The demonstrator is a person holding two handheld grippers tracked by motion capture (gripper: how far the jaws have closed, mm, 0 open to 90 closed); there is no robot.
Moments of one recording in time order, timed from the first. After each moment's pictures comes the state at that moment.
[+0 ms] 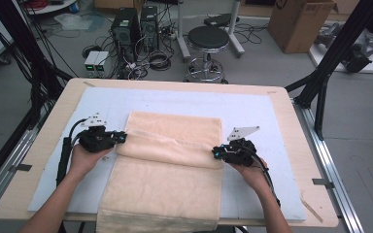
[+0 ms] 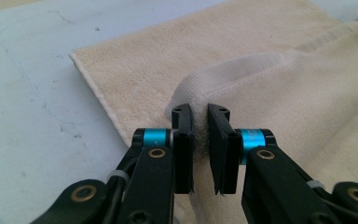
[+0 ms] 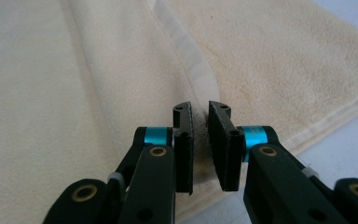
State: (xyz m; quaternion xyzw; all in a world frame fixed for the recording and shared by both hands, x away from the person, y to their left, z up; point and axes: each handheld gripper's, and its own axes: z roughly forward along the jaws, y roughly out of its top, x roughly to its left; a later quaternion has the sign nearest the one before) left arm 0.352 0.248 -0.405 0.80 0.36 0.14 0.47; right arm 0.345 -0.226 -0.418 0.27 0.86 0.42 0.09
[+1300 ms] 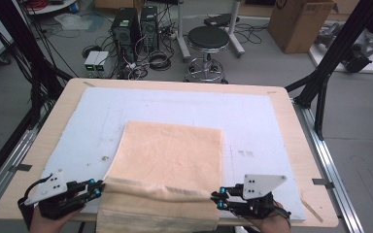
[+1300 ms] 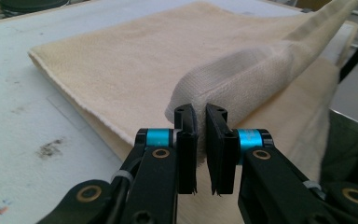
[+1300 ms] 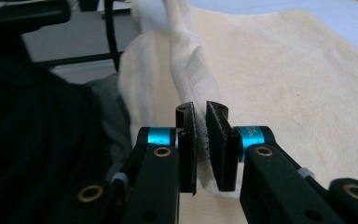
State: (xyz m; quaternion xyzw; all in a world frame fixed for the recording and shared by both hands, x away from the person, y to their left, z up) left arm 0.184 0.280 -0.407 0.78 0.28 0.16 0.53; right arm 0.198 -0.225 -0.375 0.11 0.85 0.50 0.06
